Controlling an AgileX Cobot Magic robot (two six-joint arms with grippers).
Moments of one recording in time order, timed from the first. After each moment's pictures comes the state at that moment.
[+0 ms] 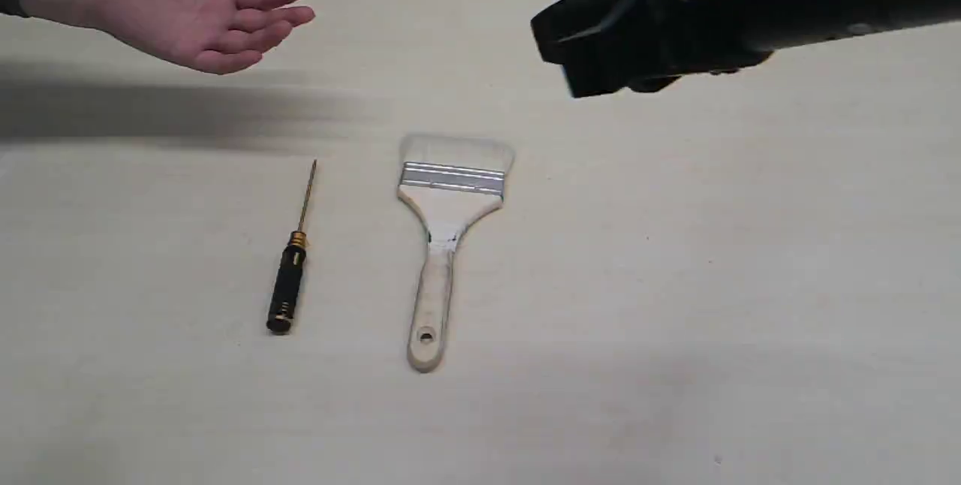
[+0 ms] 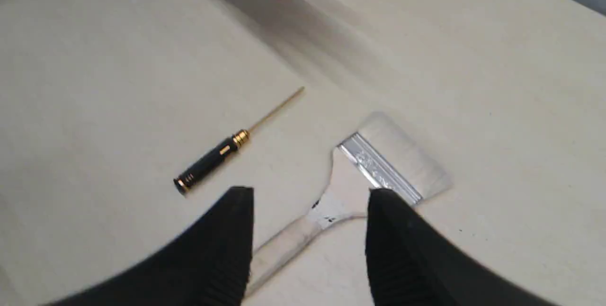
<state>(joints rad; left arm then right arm) 0.02 0.00 0.00 0.07 0.26 -0.07 0.62 1.24 -1.06 0.19 0.66 -0.15</state>
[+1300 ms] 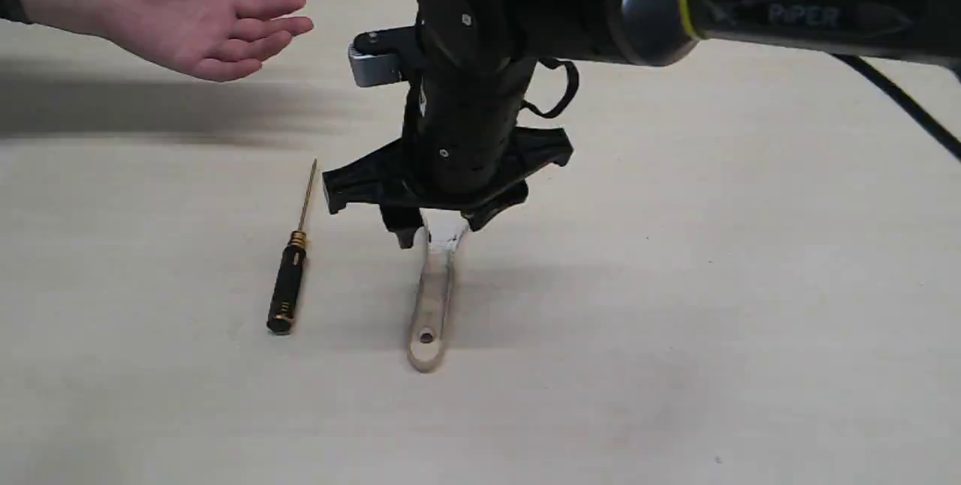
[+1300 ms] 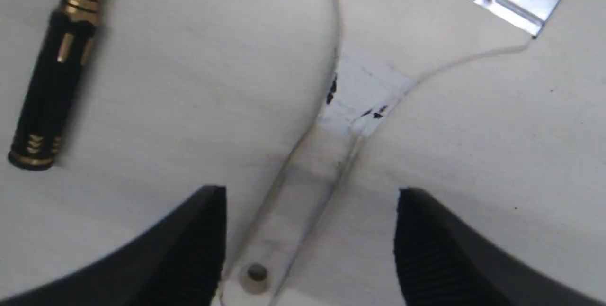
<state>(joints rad) 0.02 0.00 0.00 0.07 0.26 -0.07 0.75 2.02 -1.48 0.00 0.92 0.47</state>
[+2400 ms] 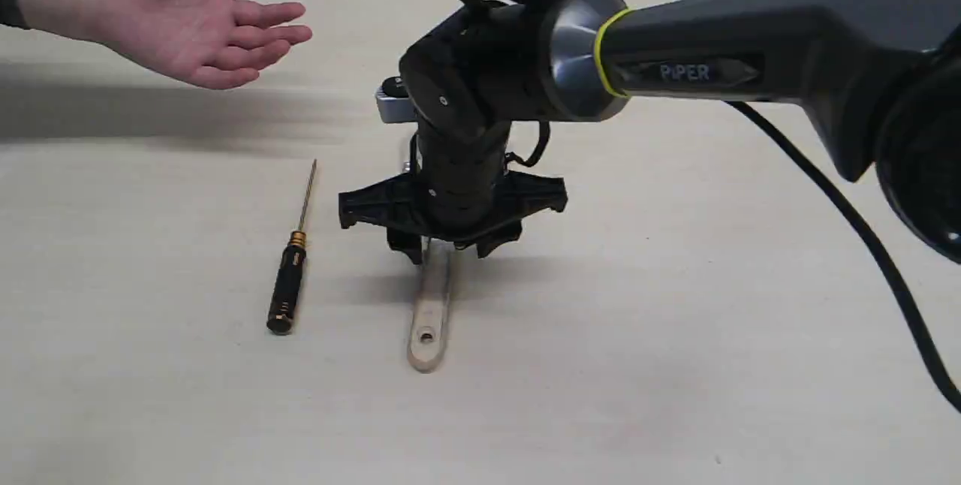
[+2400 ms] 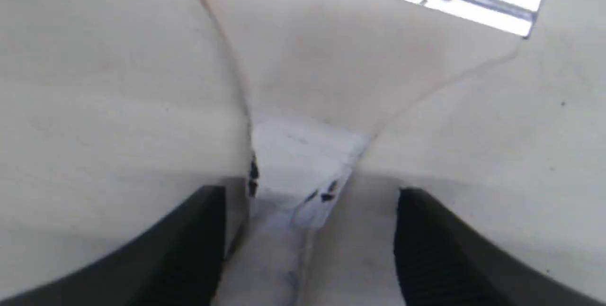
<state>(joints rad) 0.02 0.00 0.00 0.07 0.26 -0.07 0.75 2.17 -1.49 -0.11 0.83 0.74</state>
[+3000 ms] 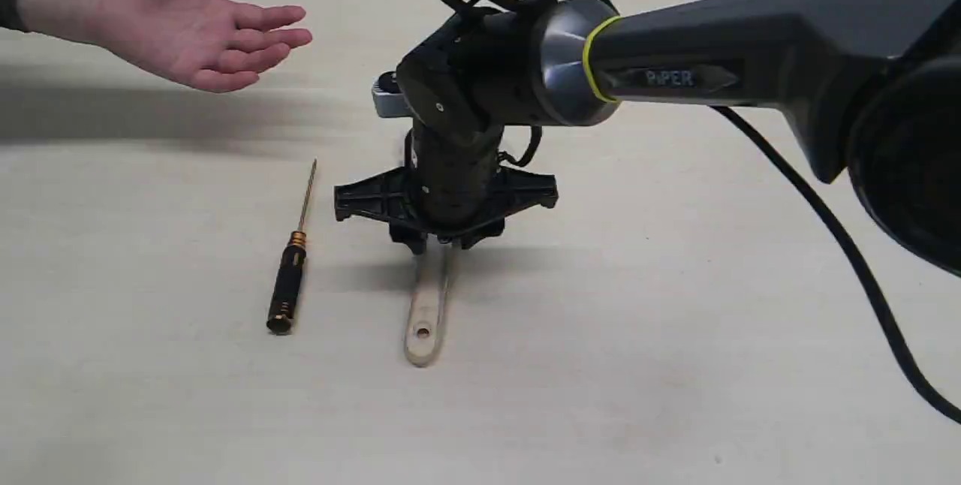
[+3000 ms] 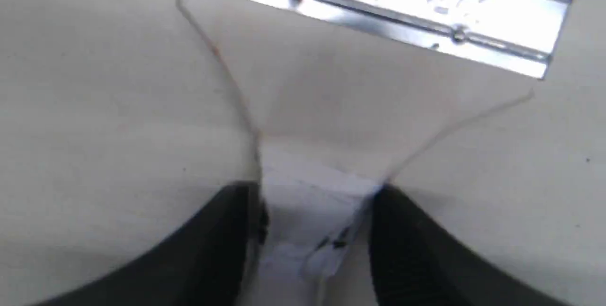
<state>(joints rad) 0.02 0.00 0.00 0.07 0.26 -0.07 0.75 2.20 -1.50 -0.13 0.77 0.77</state>
